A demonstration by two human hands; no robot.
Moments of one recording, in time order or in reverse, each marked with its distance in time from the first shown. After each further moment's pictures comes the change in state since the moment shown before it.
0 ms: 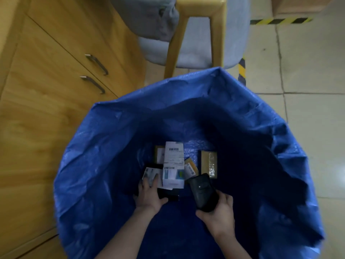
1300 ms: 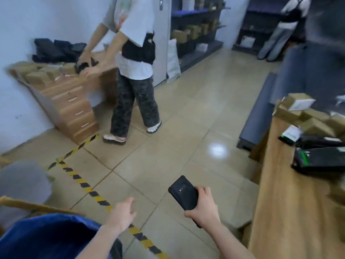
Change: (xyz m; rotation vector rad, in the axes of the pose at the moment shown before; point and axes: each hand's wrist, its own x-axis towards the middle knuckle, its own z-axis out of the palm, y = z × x) left_hand -0.523 0.332 -0.023 0.537 0.167 1.096; right_hand -0.453 0.209 -0.429 0.299 0.731 0.181
